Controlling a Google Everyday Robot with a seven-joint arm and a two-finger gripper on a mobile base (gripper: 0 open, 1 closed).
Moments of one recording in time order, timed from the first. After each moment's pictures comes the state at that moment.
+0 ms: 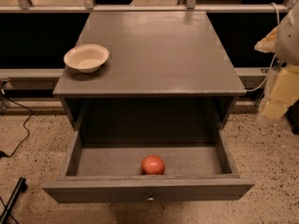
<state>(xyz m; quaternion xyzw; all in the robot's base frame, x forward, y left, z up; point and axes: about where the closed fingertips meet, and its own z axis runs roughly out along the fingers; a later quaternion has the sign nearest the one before) 0.438 -0.216 0.977 -0.60 0.78 -0.04 0.16</state>
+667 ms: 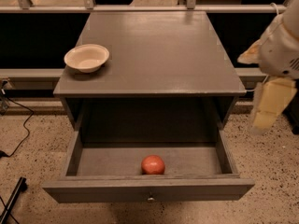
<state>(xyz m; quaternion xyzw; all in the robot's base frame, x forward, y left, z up) 0.438 -0.200 0.952 -0.65 0.75 -0.02 0.13</state>
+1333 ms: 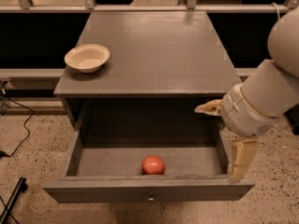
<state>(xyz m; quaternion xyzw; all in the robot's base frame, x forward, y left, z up) 0.398 -0.148 0.840 -0.78 0.61 0.08 0.15</state>
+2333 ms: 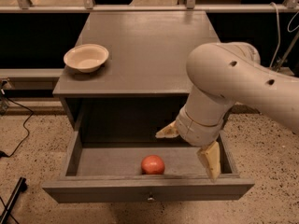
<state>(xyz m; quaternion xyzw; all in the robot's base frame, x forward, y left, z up) 0.406 -0.091 0.764 -0.92 0.38 0.08 0.06</state>
